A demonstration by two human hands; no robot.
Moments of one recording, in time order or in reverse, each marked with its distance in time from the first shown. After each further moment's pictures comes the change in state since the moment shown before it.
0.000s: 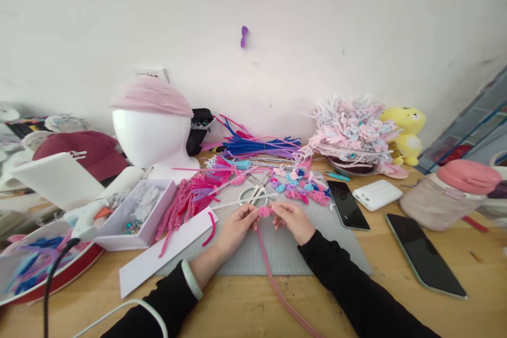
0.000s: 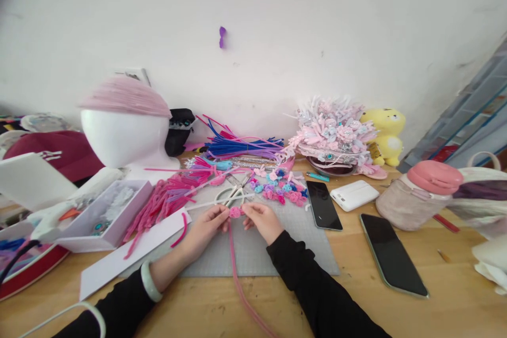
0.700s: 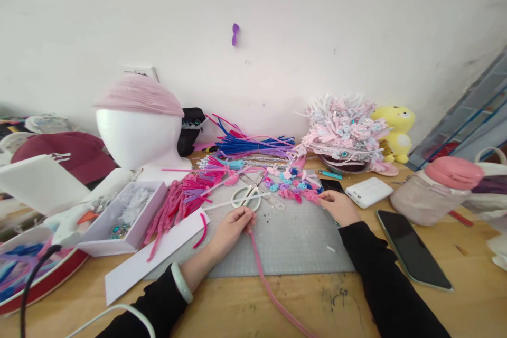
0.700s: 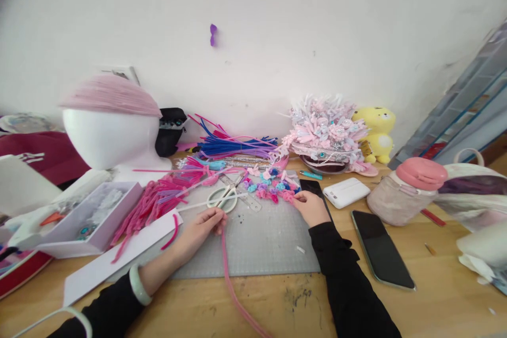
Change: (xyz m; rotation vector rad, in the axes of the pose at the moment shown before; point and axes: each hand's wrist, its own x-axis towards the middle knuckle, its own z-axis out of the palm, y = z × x) left_hand -0.002 0.004 0.003 0.001 -0.049 -0.055; right_hand -0.014 -0.038 -0.125 -0.956 0.467 -0.146
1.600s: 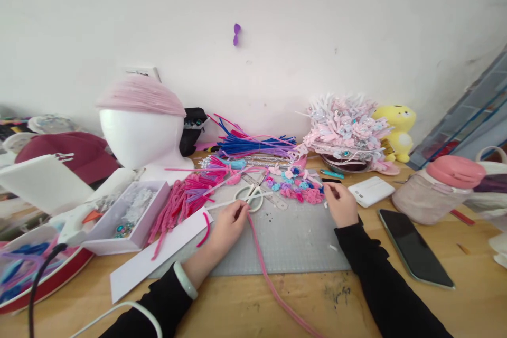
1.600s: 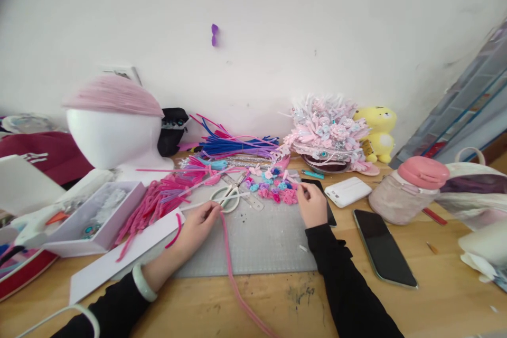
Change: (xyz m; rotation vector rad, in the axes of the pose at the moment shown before) left_hand -0.001 0.003 -0.010 0.498 0.228 0.254; right_hand -0.009 -0.021 0.009 0.053 0.396 -0.198
